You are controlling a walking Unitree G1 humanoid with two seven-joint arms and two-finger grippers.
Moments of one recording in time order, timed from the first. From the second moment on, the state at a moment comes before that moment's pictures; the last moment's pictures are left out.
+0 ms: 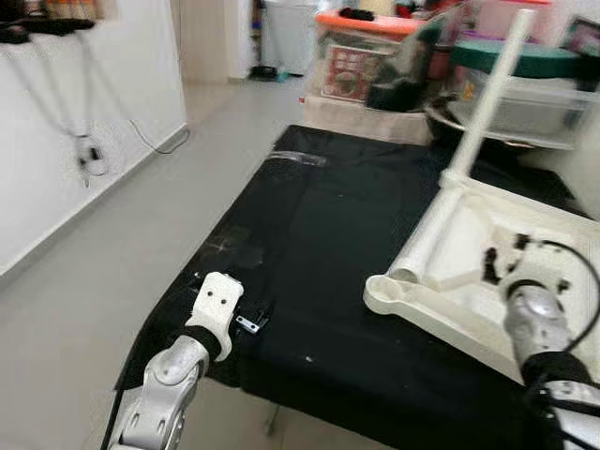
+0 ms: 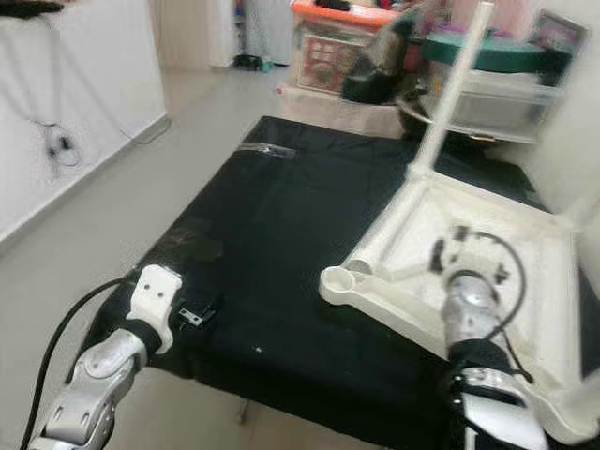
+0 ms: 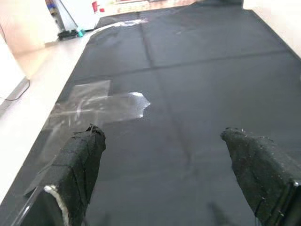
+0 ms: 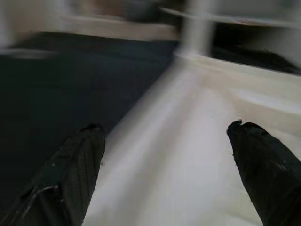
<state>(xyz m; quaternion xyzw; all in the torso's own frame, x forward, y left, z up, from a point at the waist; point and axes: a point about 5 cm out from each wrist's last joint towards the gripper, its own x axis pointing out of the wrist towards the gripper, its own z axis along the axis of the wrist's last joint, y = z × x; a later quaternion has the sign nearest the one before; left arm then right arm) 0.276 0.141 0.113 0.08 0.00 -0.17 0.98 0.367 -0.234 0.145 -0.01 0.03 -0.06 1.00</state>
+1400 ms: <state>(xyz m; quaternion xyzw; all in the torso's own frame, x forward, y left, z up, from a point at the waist) 0.276 0.138 0.113 0.07 0.00 -0.16 0.98 0.354 -0.228 0.154 -0.35 0.09 0.21 0.91</state>
